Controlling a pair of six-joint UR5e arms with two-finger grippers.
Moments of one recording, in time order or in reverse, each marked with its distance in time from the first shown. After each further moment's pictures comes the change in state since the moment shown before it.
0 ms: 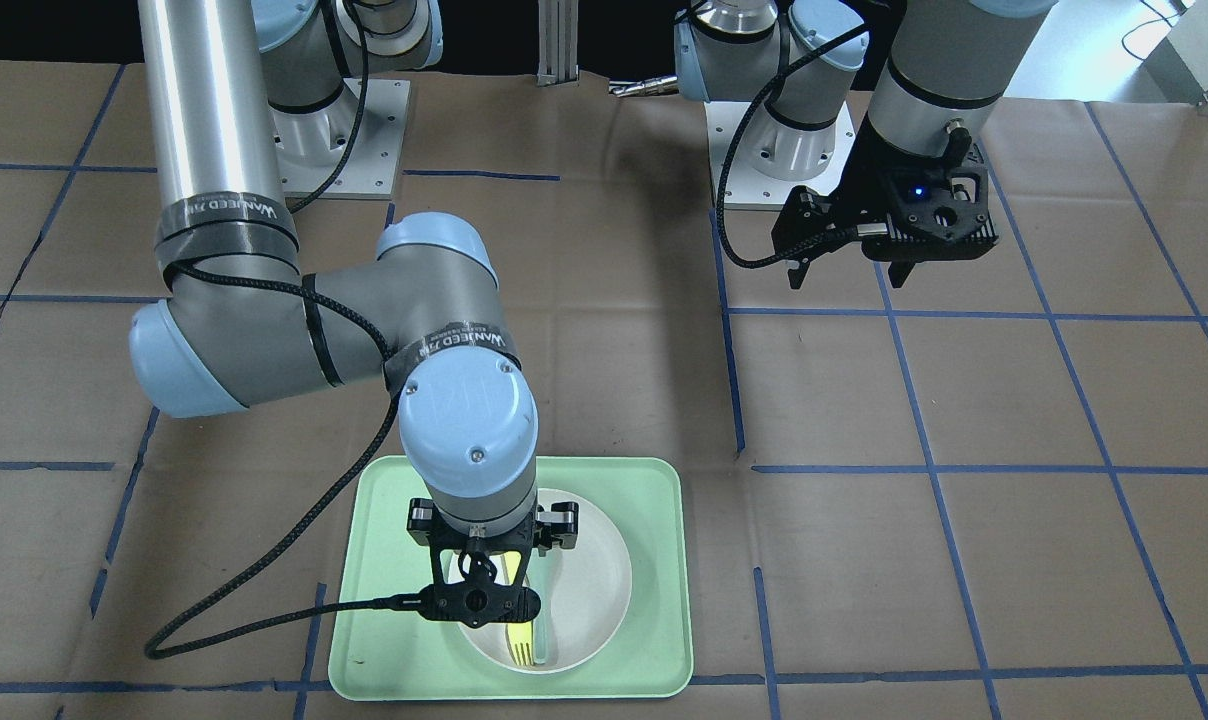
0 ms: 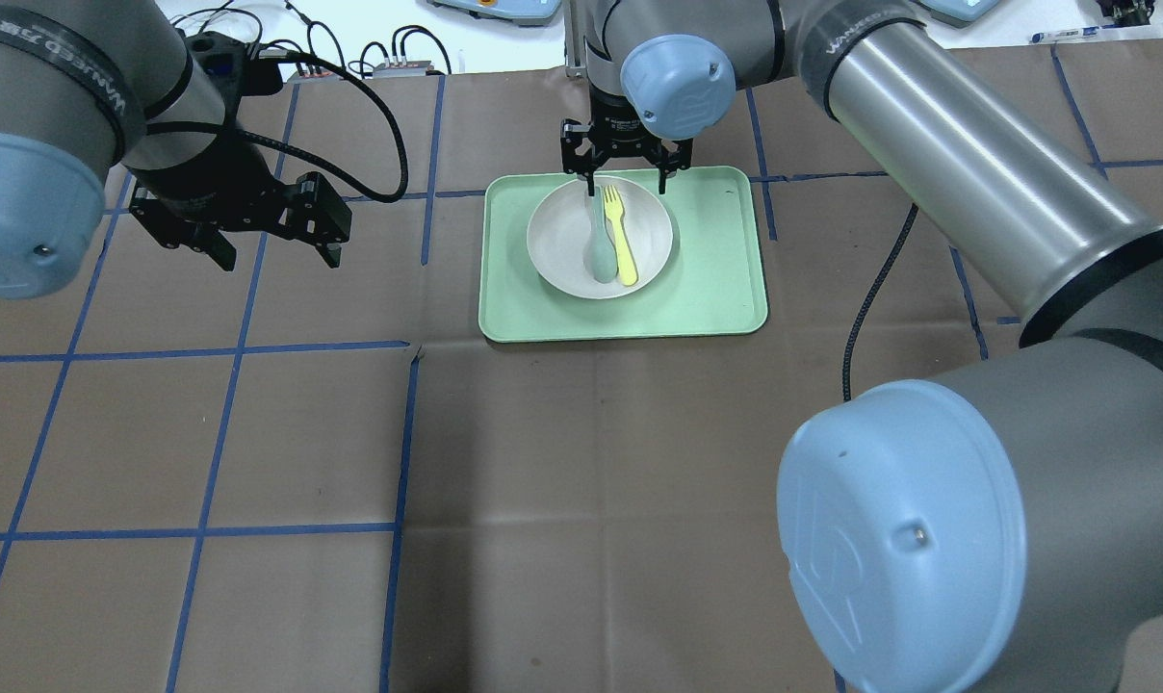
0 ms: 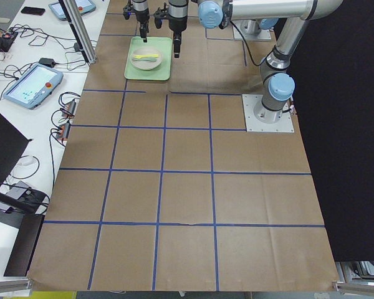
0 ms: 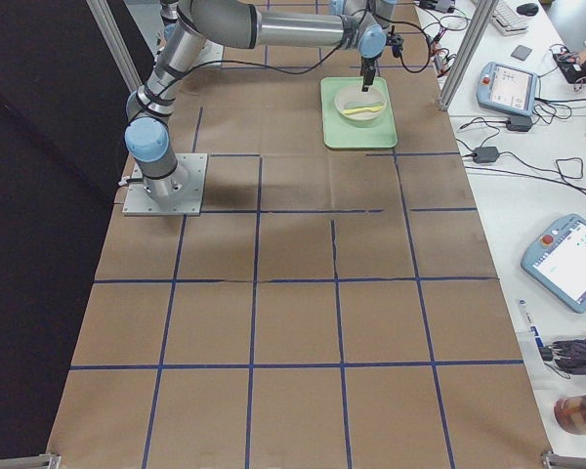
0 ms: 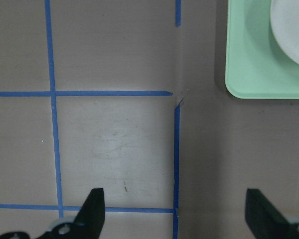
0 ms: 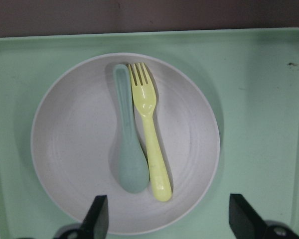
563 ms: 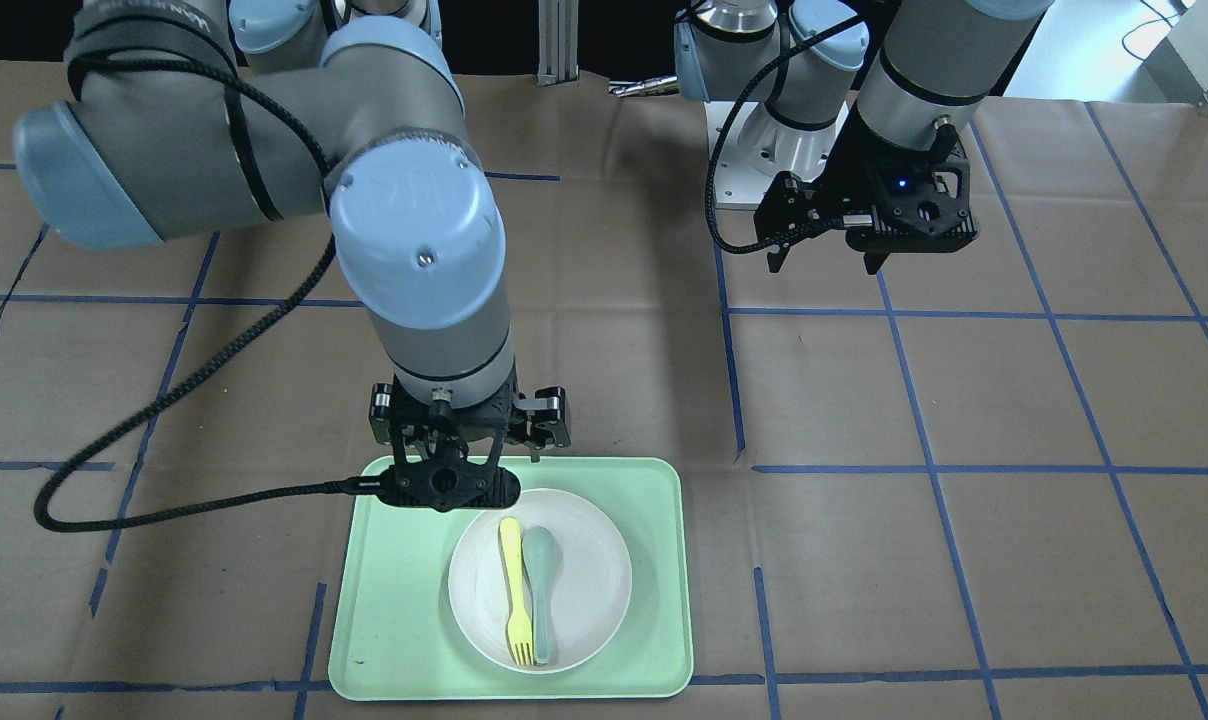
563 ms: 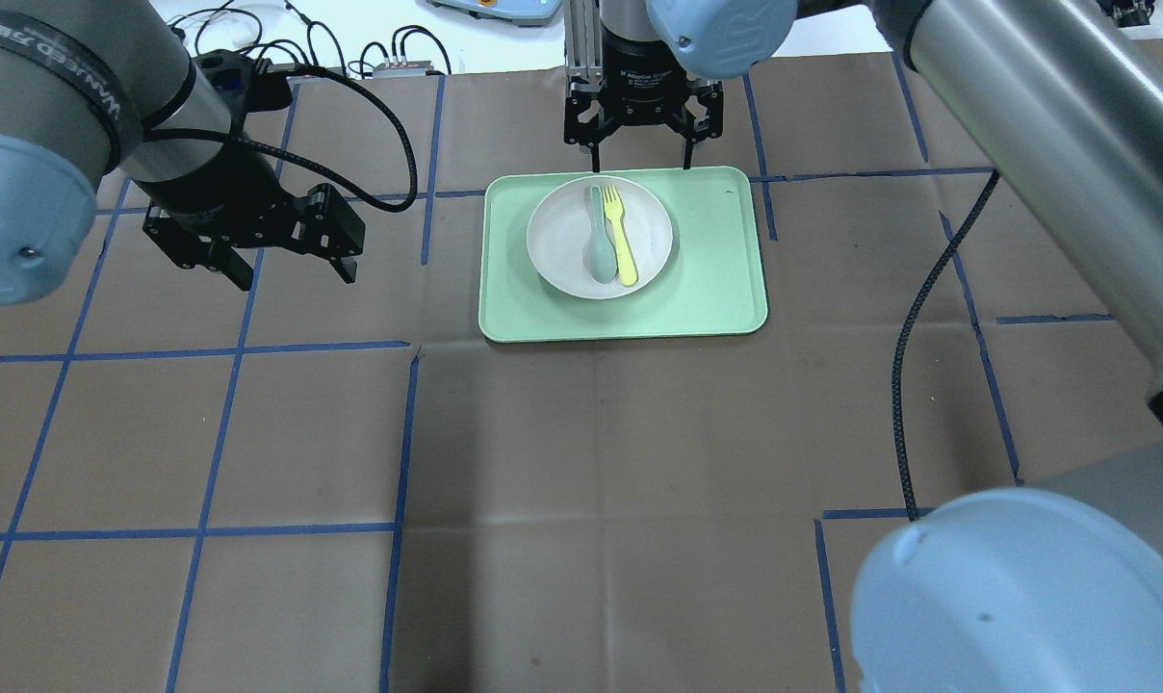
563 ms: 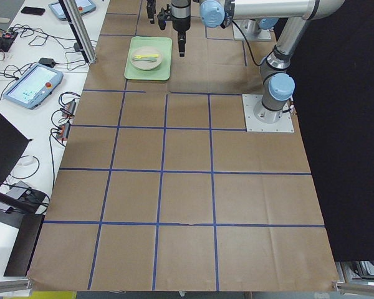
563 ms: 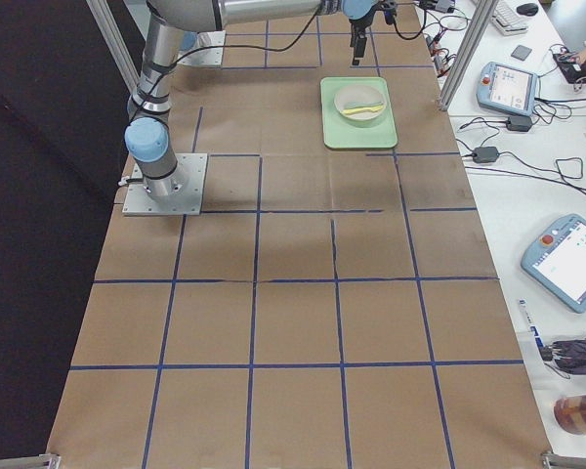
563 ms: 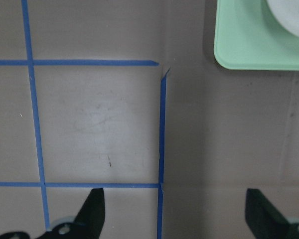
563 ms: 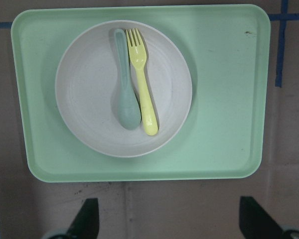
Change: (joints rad) left arm 0.000 0.009 0.004 -0.037 -0.064 -0.013; right arm 0.007 -0.155 -0.002 0.170 0.010 -0.008
